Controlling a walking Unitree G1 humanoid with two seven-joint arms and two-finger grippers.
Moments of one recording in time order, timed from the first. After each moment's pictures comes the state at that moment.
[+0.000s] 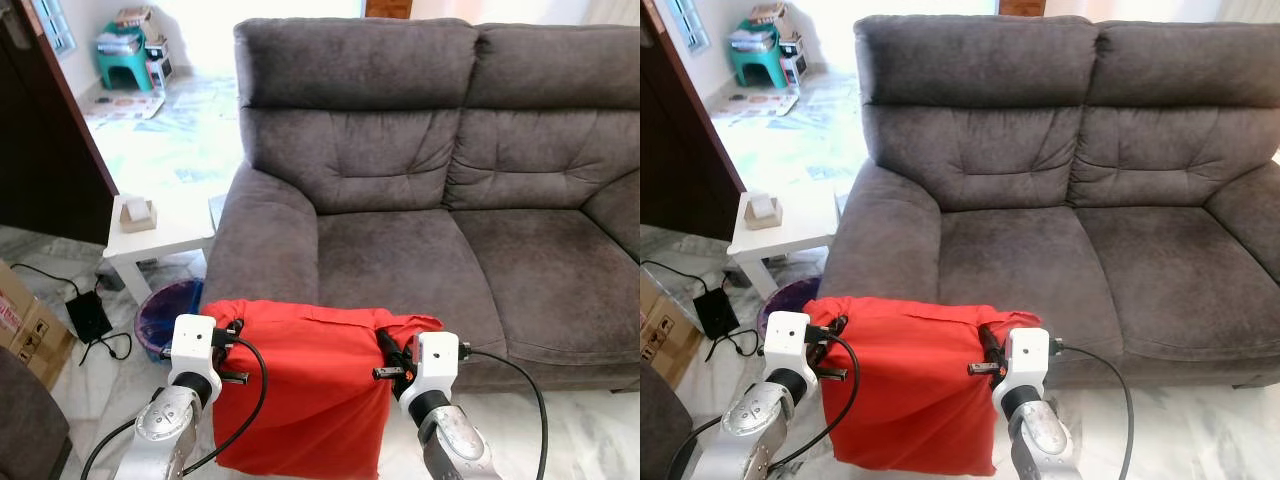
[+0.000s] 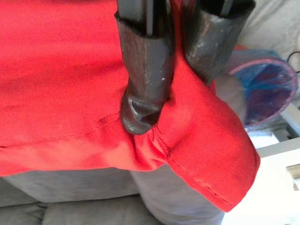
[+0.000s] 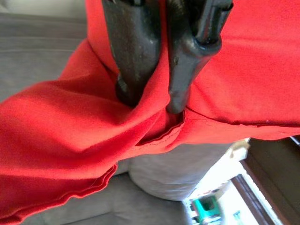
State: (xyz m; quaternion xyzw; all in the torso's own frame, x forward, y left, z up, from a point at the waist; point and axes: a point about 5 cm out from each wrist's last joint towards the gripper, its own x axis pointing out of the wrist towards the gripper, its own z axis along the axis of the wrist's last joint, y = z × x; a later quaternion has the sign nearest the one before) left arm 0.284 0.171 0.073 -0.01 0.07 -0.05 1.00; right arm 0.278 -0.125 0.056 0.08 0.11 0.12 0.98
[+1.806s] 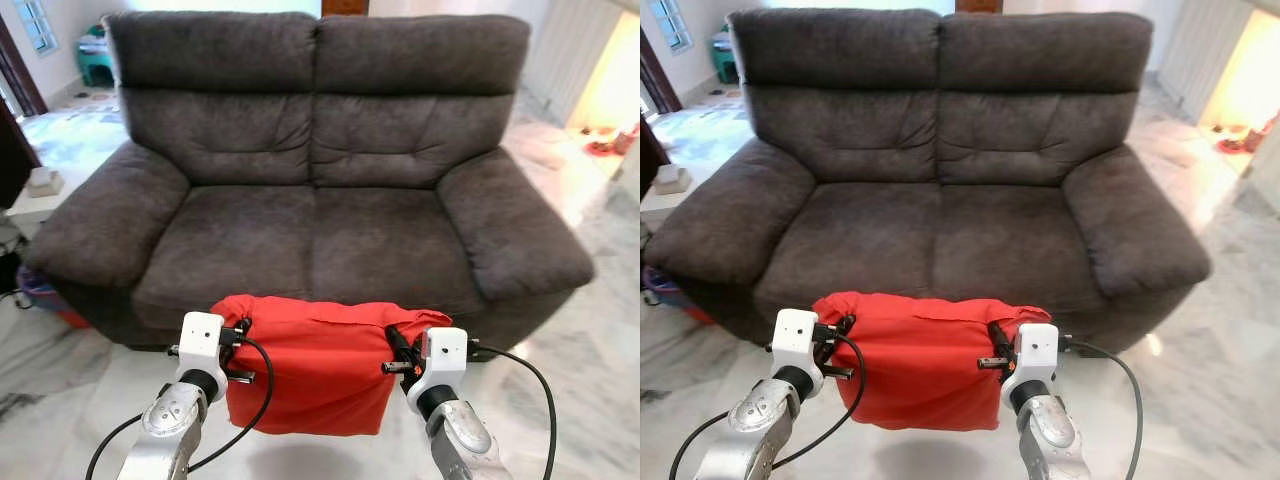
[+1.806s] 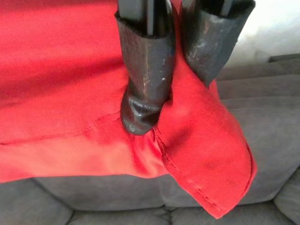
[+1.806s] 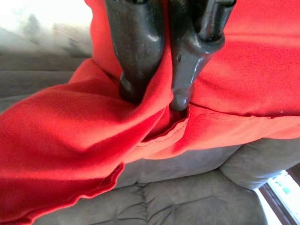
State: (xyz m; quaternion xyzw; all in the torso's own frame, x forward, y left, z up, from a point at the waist) left arm 0.290 0.168 0.078 0.00 0.07 -0.07 1.00; right arm 0.285 -0.128 0.057 0.09 0.11 0.11 0.98
